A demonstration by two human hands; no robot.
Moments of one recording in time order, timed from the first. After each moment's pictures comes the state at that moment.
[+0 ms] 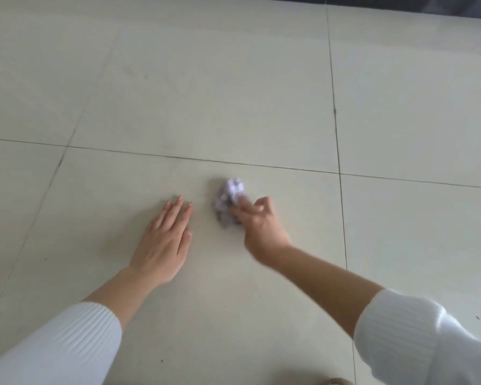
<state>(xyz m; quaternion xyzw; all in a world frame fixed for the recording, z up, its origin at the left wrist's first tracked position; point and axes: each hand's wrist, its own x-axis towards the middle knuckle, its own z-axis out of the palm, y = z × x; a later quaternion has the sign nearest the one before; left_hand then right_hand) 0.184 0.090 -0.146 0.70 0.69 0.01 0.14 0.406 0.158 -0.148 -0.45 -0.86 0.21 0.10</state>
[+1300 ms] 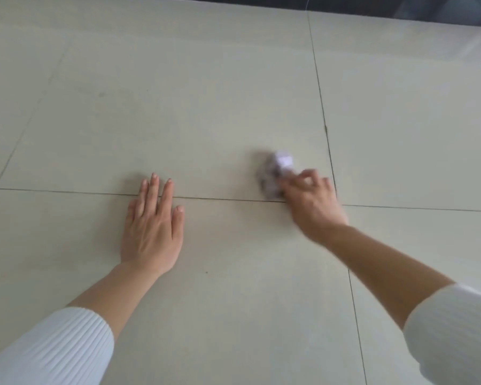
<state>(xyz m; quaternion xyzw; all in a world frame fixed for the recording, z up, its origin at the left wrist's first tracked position) 0.204 0.212 -0.165 0.65 0.75 0.07 0.07 0.493 0.291 -0.145 -0.51 -0.86 -0.01 0.07</state>
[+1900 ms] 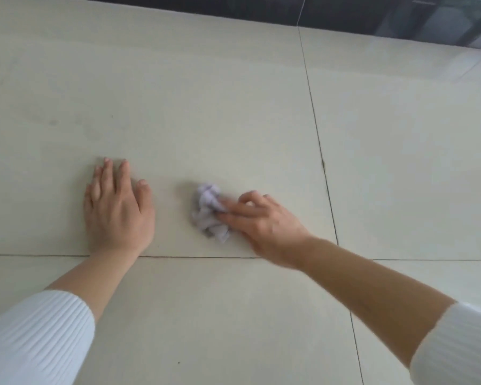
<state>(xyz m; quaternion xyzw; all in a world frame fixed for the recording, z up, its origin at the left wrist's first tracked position) 0.193 0.338 -0.175 0.54 0.82 0.17 0.04 0.452 0.358 -0.154 -0.31 -0.94 0.09 0.10</state>
